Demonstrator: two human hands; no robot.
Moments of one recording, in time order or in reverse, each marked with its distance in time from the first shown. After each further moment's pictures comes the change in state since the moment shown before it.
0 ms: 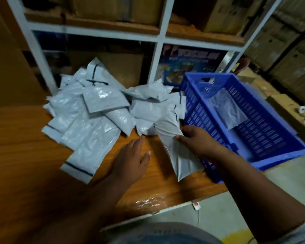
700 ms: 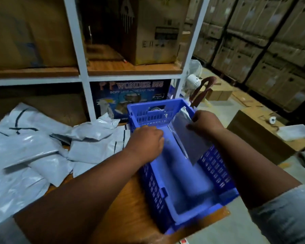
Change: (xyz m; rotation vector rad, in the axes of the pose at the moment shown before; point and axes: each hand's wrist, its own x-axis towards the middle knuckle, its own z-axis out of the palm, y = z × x) left_hand 0.237 0.253 0.097 0.410 -0.141 0.325; right_hand 0.106 0.186 -0.243 -0.185 0.315 0.242
